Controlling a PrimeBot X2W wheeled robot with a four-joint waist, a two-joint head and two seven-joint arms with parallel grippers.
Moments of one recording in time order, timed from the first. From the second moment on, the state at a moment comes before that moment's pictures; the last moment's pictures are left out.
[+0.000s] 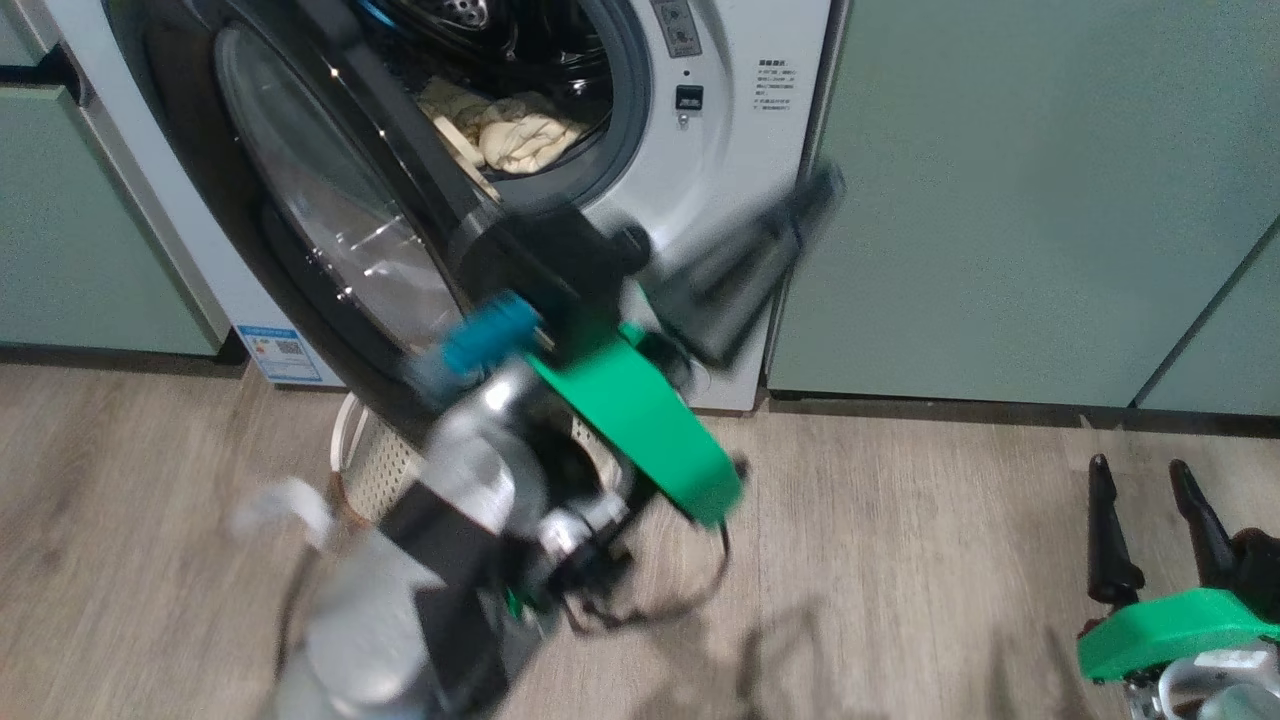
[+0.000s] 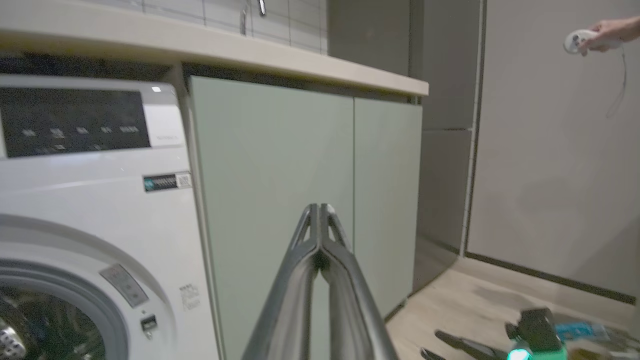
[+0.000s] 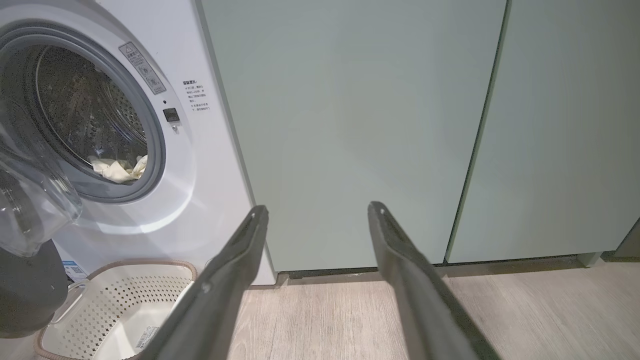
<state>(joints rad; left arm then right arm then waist) -0.54 0.04 -0.39 -0.27 -0.40 -0.08 0.20 -0.09 -0.08 0.00 0.32 0.19 0.13 -0.25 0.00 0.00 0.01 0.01</state>
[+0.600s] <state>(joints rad) -0.36 0.04 -0.61 0.10 -0.30 -0.04 0.00 -0.09 -0.08 0.00 0.32 0.20 0.13 -0.25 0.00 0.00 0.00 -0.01</state>
